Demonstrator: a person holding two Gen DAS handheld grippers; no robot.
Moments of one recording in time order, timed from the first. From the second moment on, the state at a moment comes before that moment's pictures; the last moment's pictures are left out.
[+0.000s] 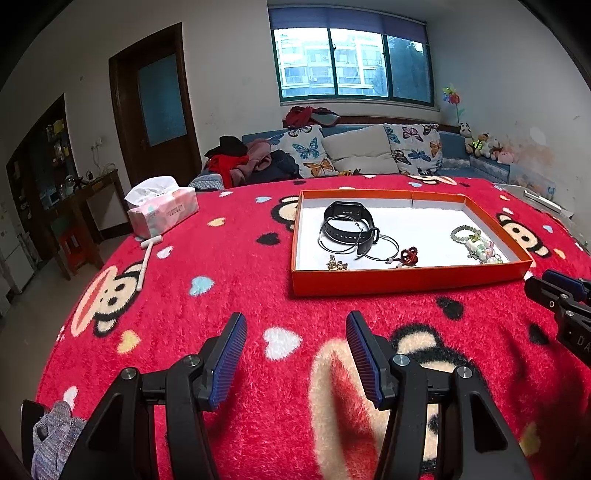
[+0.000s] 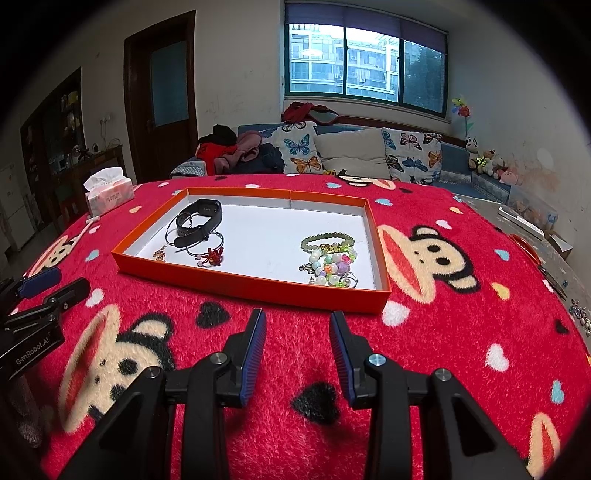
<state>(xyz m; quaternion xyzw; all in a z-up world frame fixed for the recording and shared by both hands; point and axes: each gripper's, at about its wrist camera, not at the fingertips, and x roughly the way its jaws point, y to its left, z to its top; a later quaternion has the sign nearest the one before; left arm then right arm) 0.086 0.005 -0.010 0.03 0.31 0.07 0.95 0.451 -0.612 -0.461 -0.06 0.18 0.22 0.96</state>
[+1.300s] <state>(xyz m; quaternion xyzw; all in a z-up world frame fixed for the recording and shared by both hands) 0.088 0.010 -0.013 0.02 0.32 0.07 0.95 0.450 -0.610 -0.461 -0.07 0.18 0.22 0.96</state>
